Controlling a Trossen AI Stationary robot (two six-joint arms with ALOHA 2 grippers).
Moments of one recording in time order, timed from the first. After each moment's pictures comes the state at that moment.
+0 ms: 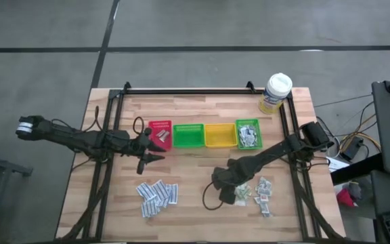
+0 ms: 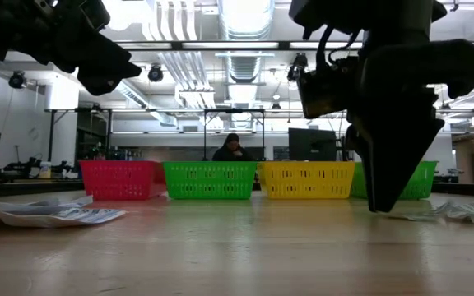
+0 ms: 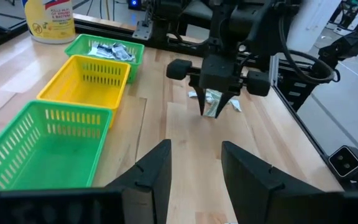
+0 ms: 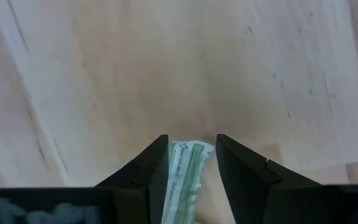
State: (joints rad) left arm -0.12 0.73 0.34 0.16 -0.03 -0.24; right arm 0.35 1.87 1.13 -0.59 -0.03 0.69
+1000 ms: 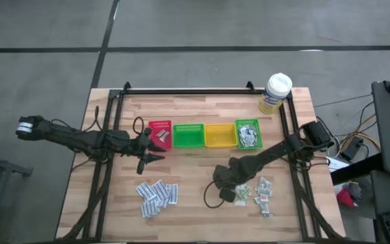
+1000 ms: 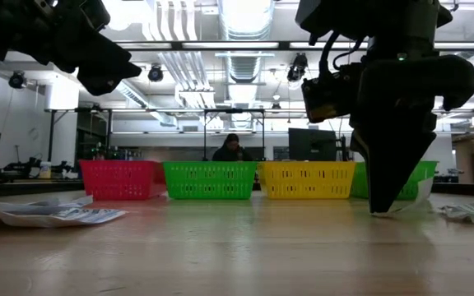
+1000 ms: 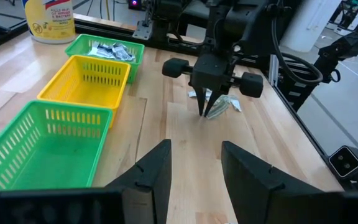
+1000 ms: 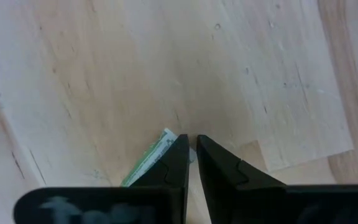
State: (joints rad) left arm -0.12 0.73 0.34 0.16 -0.03 -0.24; right arm 0.35 1.86 1.09 -0.56 0.00 0.74
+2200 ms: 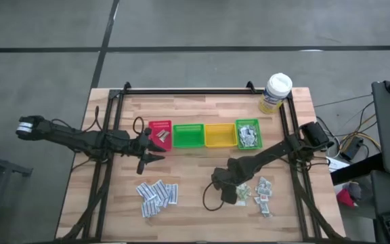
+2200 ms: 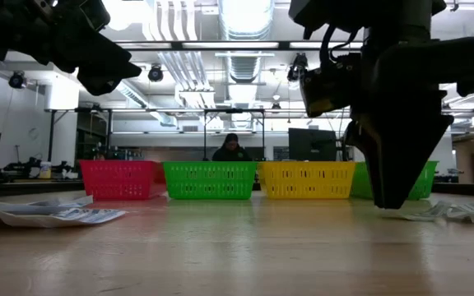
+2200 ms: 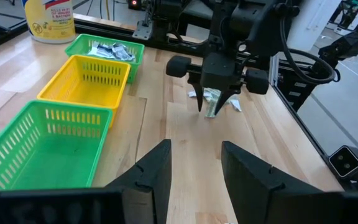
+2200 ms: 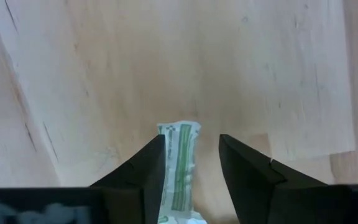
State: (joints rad) left arm -0.12 0.73 0.34 0.16 -0.03 -0.24; right arm 0.35 1.87 1.16 -0.66 -0.03 0.64
